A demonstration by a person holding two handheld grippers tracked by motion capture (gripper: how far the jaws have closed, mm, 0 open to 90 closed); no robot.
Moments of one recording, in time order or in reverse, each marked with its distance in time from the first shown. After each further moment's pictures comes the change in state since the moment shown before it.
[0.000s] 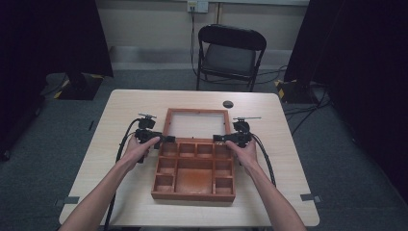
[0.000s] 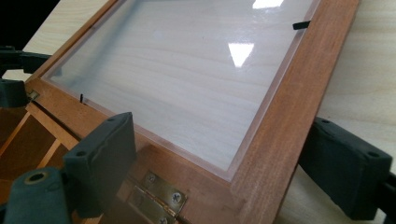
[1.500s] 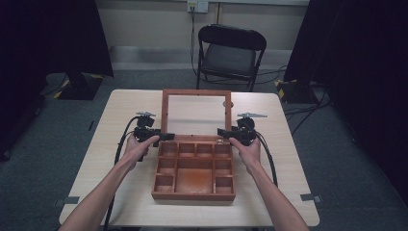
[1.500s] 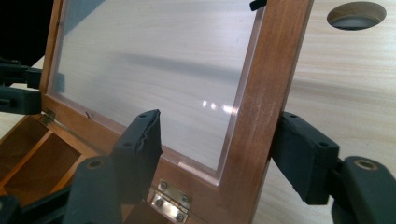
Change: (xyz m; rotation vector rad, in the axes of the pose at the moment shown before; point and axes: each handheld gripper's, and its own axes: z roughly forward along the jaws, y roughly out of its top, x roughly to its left) left arm -0.010 0.006 -0.014 -0.066 -0.001 0.072; right arm 0.013 0.008 -0.029 -0.152 -0.043 -0.108
